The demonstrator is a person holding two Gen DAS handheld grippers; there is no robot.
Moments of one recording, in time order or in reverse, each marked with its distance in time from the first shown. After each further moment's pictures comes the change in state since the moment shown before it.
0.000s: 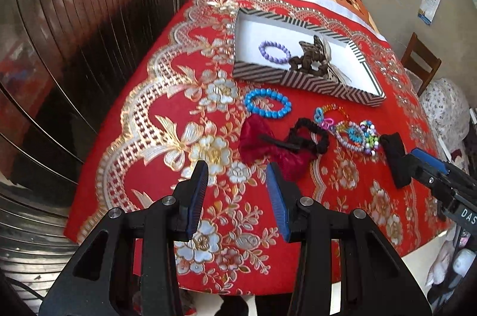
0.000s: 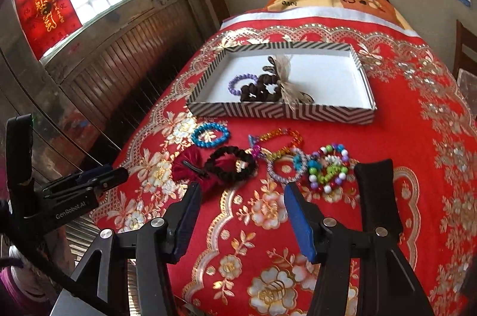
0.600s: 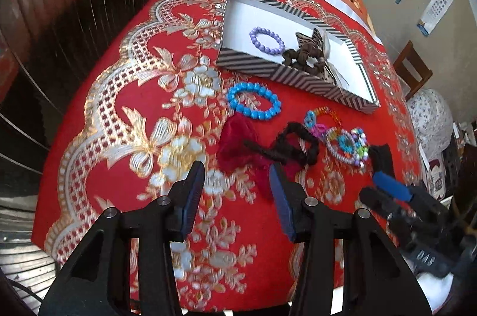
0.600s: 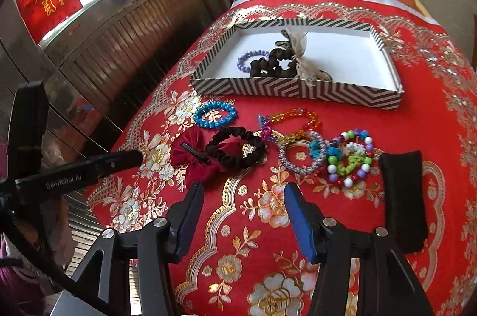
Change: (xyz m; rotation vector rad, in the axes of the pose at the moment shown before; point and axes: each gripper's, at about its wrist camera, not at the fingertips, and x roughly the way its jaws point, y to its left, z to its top) left arm 0.038 0.001 0.028 -0.084 0.088 -0.109; right arm 0.043 -0.002 -0.001 -0.042 0.078 0.079
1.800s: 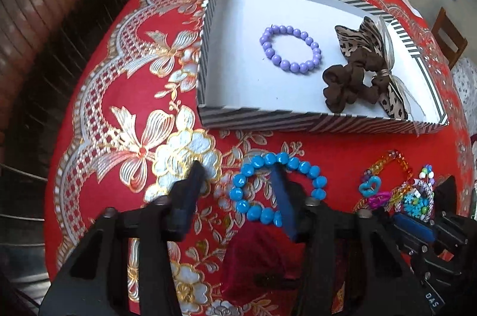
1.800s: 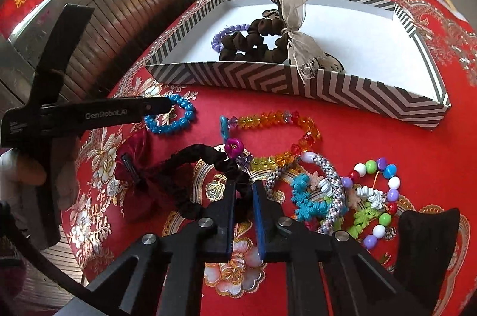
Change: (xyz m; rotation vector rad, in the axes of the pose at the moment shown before) left arm 0.107 -0.022 0.081 0.154 0.061 0.193; right arm 0.069 -0.055 0.032 -0.036 0.112 0.033
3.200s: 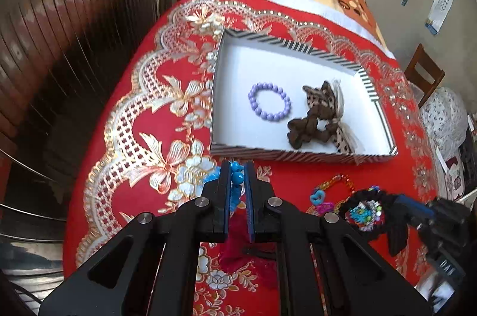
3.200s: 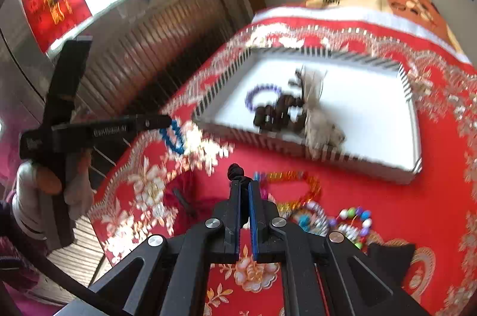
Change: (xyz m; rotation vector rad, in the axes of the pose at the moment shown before) left arm -0.086 0.018 0.005 -0.072 -0.137 -0.109; right arm -0.073 0.028 0.035 -0.075 -0.164 0.042
